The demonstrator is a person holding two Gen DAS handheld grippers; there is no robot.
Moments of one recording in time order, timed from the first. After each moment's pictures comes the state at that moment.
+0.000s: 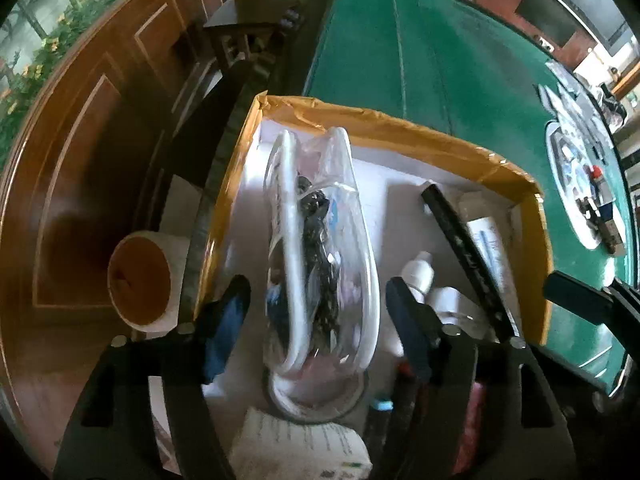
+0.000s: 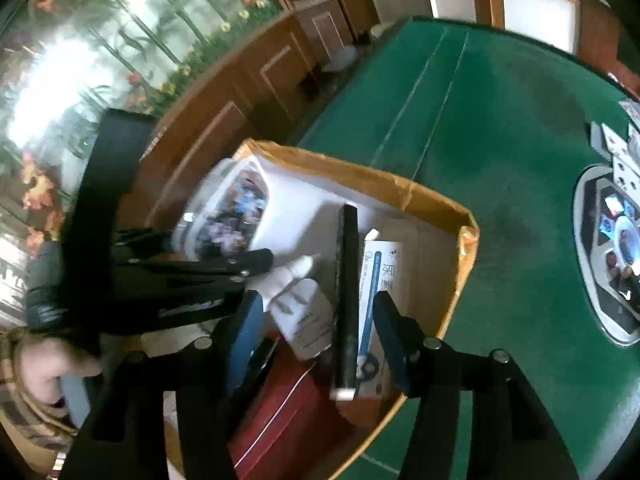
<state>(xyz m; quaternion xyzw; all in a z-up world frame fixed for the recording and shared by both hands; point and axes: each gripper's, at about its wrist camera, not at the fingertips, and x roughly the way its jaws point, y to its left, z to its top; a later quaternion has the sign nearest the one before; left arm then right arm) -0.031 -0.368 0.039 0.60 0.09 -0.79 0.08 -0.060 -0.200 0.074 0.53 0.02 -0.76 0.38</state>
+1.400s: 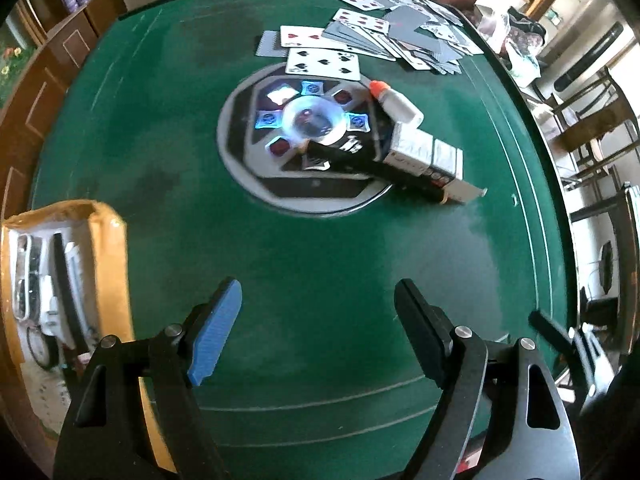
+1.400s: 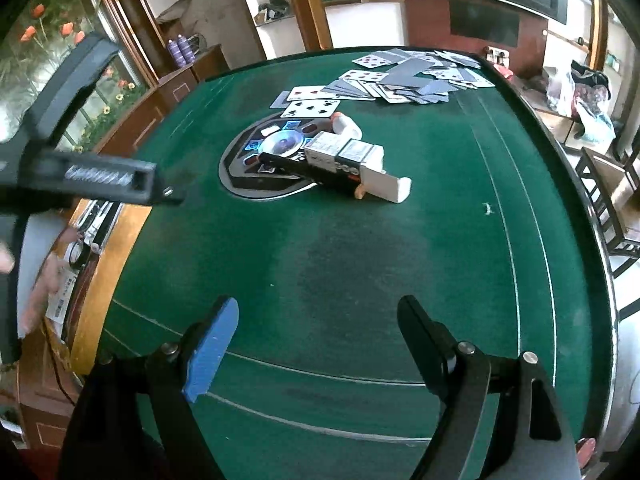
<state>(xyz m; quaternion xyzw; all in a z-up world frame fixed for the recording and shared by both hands) -0.083 -0.041 0.073 0.62 0.03 -0.79 -0.05 0.001 0.152 0.073 0.49 -0.02 -0.86 0.17</state>
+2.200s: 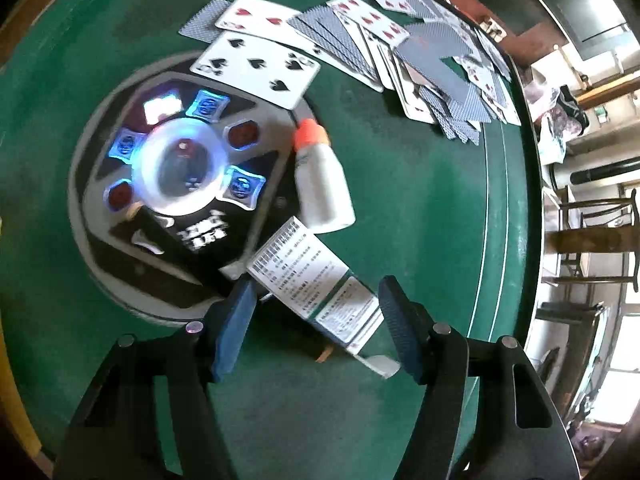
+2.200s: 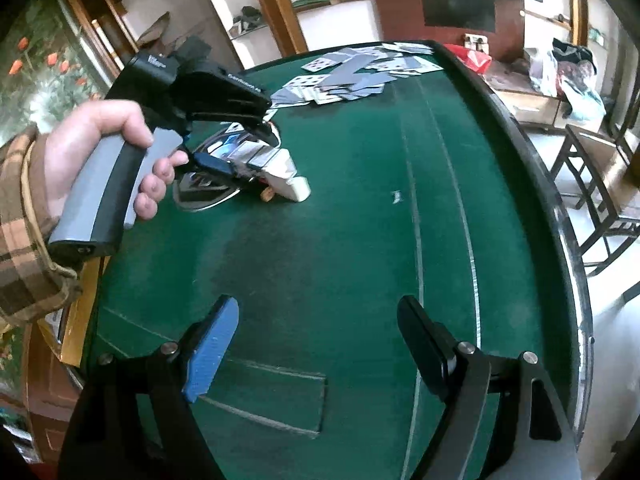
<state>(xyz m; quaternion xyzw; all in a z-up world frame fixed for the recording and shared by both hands) -0.199 0.044 0.023 0.64 0.19 -0.74 0.02 -0.012 0.251 0.066 0.49 -0.06 -0.86 0.16</state>
